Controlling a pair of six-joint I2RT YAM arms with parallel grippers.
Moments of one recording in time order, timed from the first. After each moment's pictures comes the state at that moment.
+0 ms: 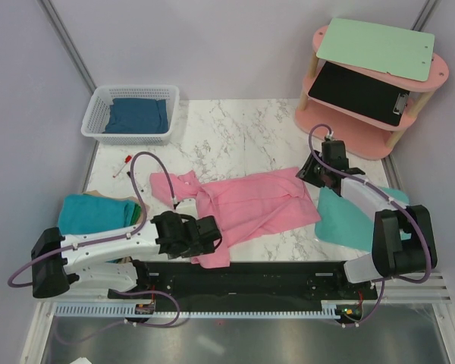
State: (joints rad) left arm -1.21 1.13 0.81 -1.09 -0.39 -1.33; right arm 0.14 1.46 0.84 -0.18 -0.10 0.58
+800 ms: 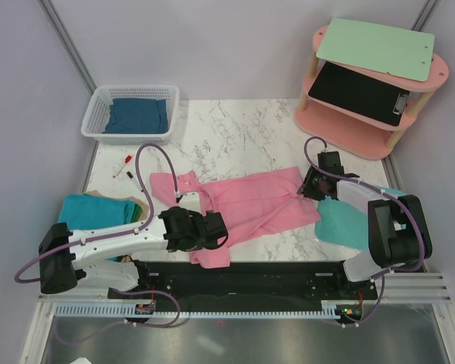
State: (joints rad) left arm -1.21 1.22 0.92 -1.14 -0.52 -1.33; right arm 0.14 1.53 0.75 -0.21 -0.08 0.57
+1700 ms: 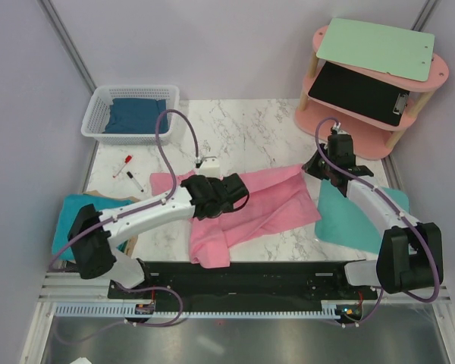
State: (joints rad) left arm -1.05 1.46 1.22 -1.09 -0.68 -1.10; right arm 0.14 1.34 0.88 -0.23 -0.07 0.57
